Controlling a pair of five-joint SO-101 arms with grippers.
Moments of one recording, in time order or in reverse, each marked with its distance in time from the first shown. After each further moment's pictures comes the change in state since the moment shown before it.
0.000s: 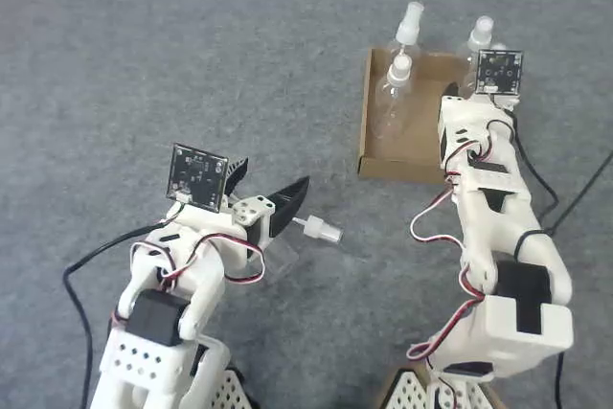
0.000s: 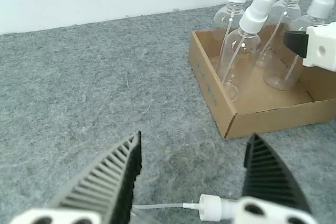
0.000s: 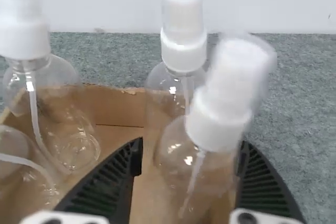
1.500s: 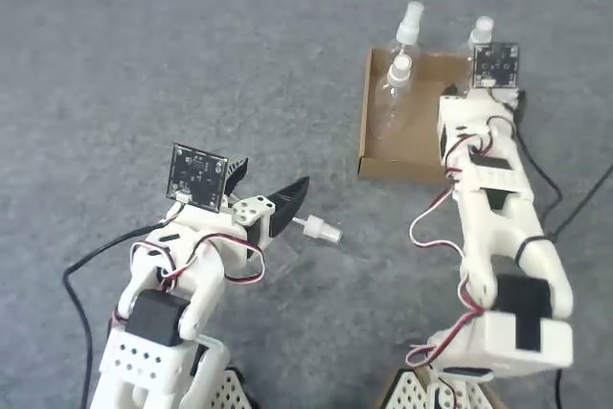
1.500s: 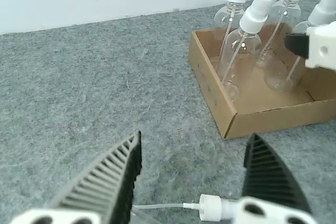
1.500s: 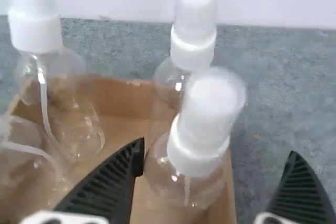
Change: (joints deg) left arm 0.0 0.0 0.0 0.0 0.0; right arm -0.3 -5.3 -1.8 10.2 1.6
